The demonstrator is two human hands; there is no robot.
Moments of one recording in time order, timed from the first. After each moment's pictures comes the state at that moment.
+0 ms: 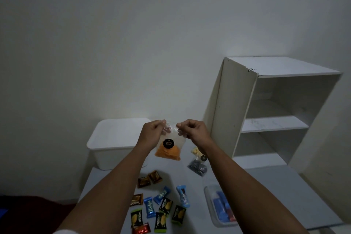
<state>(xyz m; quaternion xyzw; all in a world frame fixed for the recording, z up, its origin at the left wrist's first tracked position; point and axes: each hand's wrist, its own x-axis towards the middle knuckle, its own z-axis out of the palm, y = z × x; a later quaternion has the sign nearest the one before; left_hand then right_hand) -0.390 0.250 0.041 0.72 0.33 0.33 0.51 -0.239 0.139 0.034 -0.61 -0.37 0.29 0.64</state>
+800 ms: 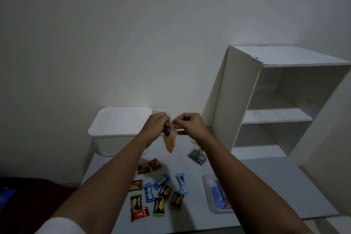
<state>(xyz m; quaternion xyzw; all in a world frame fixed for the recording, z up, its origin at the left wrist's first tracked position) -0.391 0.229 0.049 0.71 0.30 0.26 0.58 -0.251 0.137 0.032 -0.63 -0.38 0.32 0.59</state>
